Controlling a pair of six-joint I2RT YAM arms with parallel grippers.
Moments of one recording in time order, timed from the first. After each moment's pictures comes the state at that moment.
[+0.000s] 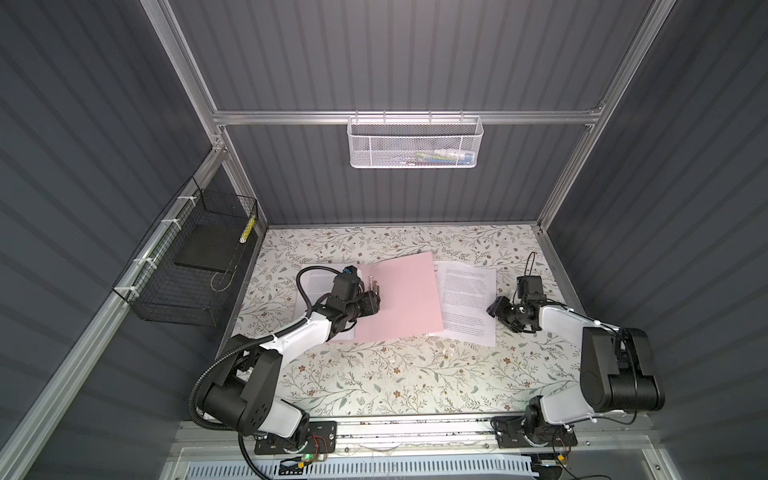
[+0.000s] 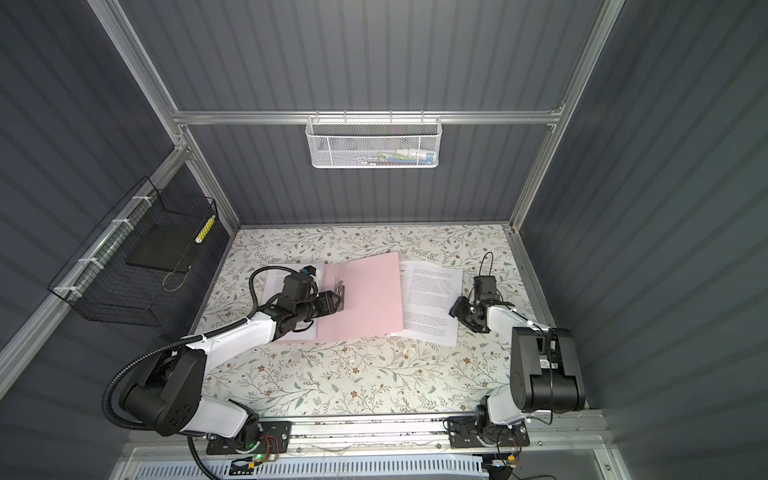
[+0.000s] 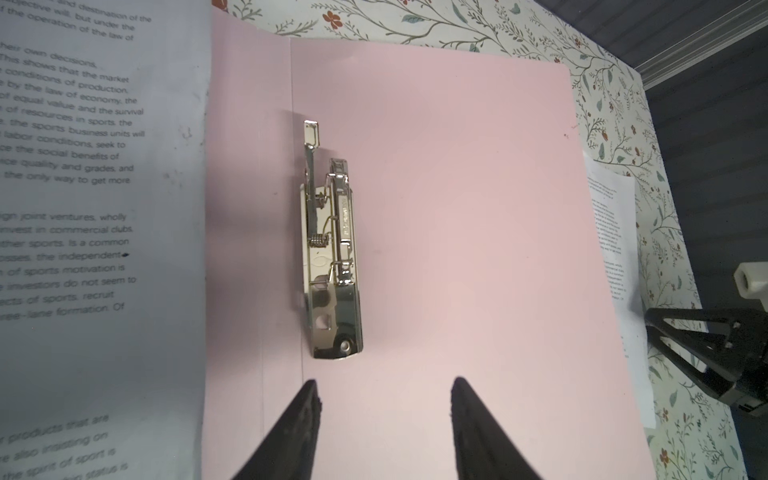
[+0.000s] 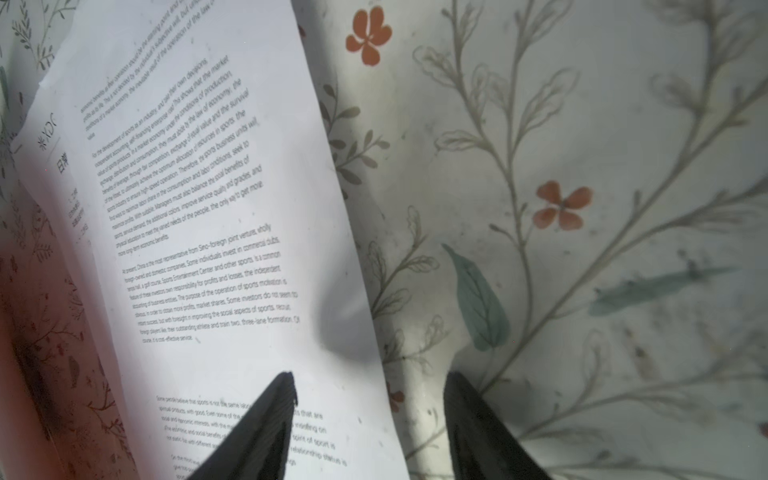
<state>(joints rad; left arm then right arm) -0.48 1.47 0.76 -0.02 0.12 -0.57 -0.03 1.50 0.68 -0.25 -0.21 0.56</state>
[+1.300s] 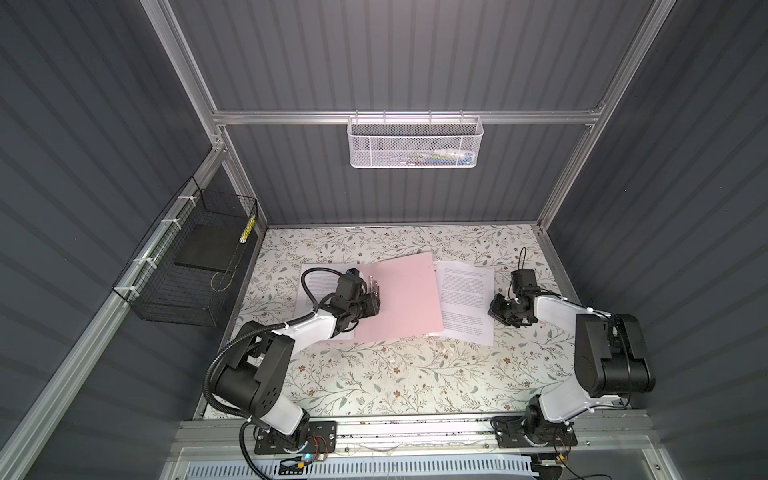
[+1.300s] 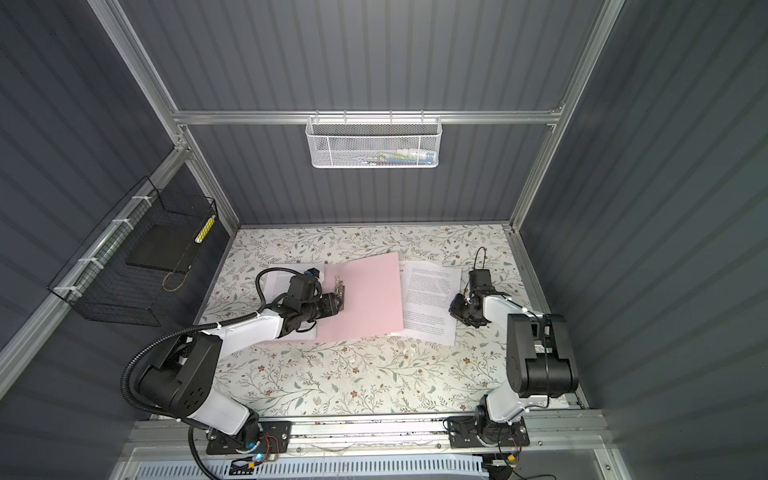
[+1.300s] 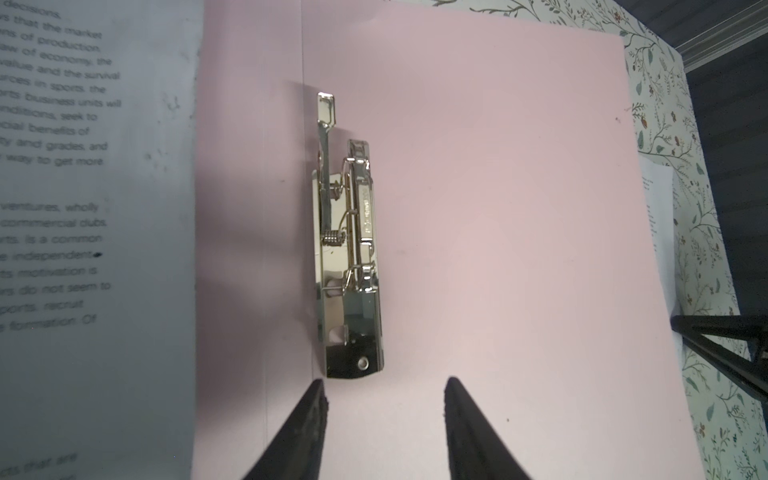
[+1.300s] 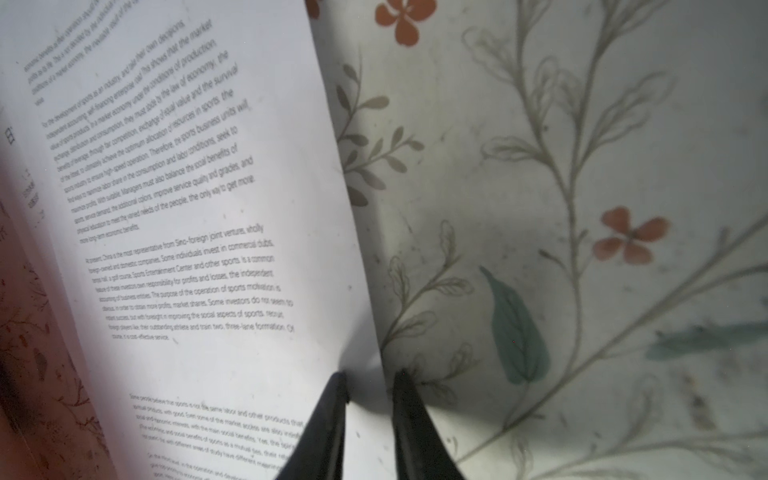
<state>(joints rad) -0.48 1.57 0.77 0.02 0.12 -0.57 0.00 1.60 0.79 -0.34 -0.21 0.51</state>
